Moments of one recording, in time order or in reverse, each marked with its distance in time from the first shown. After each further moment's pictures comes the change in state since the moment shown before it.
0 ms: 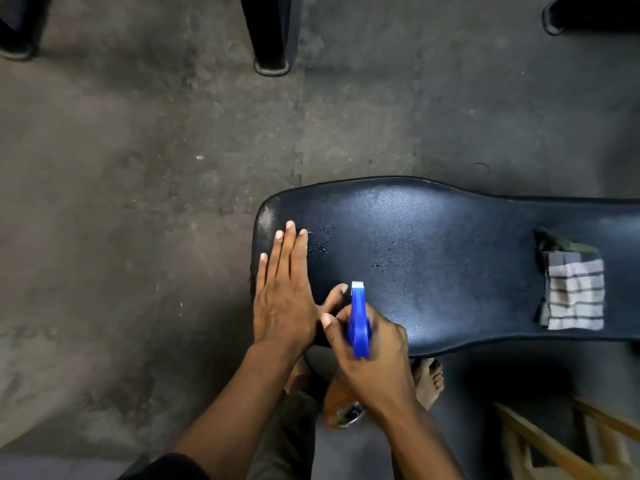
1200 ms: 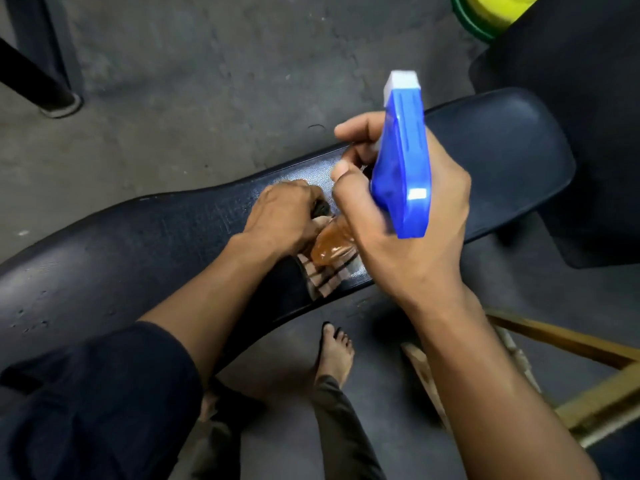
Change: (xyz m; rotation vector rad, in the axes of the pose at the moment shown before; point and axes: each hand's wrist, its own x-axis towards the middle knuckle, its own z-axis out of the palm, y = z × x) left_hand 0.085 0.405 0.125 0.088 -0.472 0.440; right_hand 0.062 0.101 -0.392 0.203 0.661 -0.373
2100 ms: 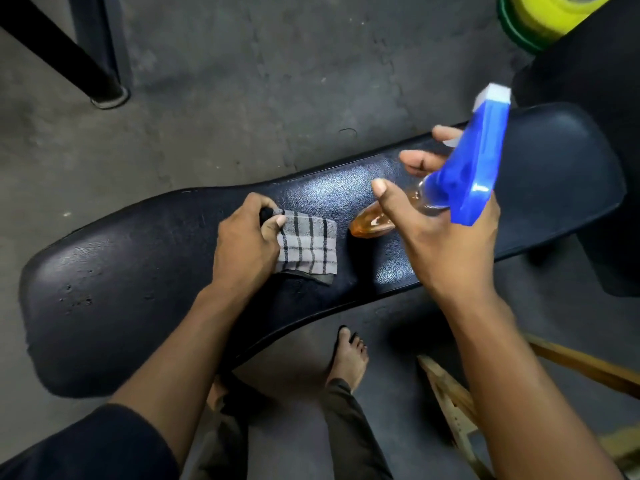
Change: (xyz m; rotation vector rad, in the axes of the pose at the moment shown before) left_hand -0.053 -0.094 0.018 -0.319 0.452 -0.259; right_hand -0.002 0.047 0.006 -0.087 -0.010 0.238
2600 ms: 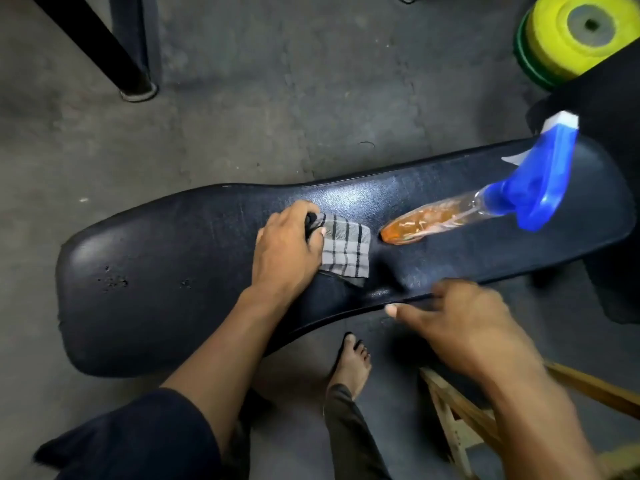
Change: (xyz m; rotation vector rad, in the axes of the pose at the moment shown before) left_hand -0.018 0.003 -0.010 0.075 -0.035 0.065; right_hand -0.063 -0.022 -0.011 -0.819 -0.655 0.519
